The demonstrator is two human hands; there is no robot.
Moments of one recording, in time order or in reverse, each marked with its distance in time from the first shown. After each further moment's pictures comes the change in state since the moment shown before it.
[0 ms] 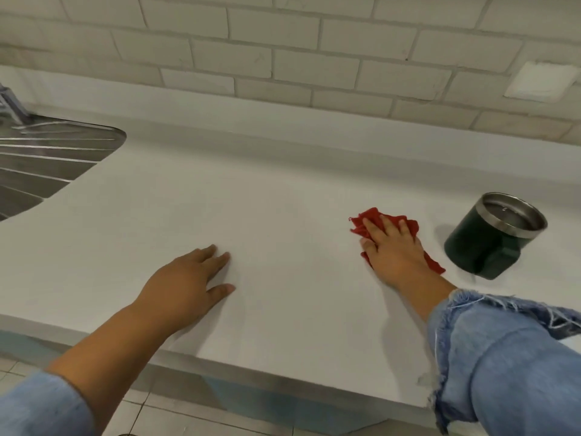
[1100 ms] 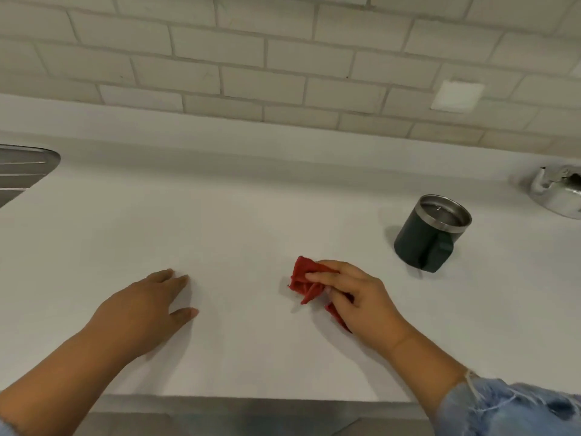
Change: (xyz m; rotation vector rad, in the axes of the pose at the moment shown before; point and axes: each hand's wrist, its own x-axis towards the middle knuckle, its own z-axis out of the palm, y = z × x) left_hand 0.014 0.002 -0.006 0.043 -0.042 0.010; right_hand -0.113 -0.014 -0.026 0.750 0.159 -0.364
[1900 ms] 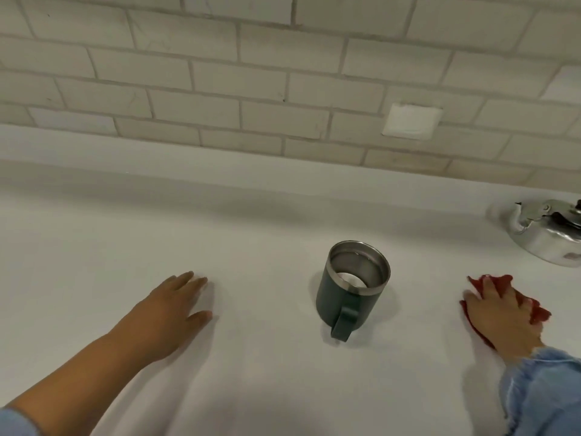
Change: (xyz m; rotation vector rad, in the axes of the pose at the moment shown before) left_hand 0.084 0.202 0.006 -0.179 0.033 0.012; right_hand 0.010 0.317 -0.274 -0.663 0.237 0.994
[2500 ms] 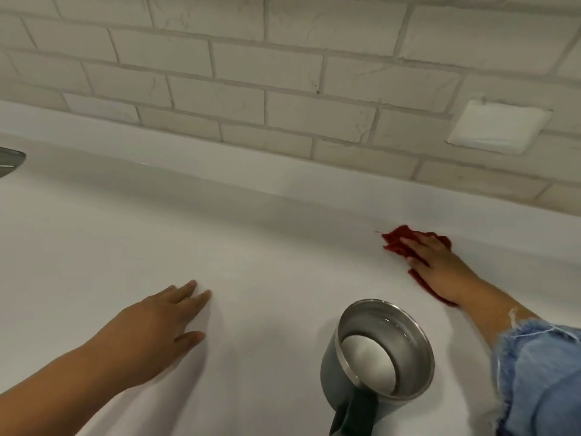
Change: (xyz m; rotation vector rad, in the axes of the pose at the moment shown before) left_hand 0.040 0.016 0.000 0.147 -0.045 -0.067; right_hand 0.116 -0.192 0.019 0.007 -0.182 -0.918
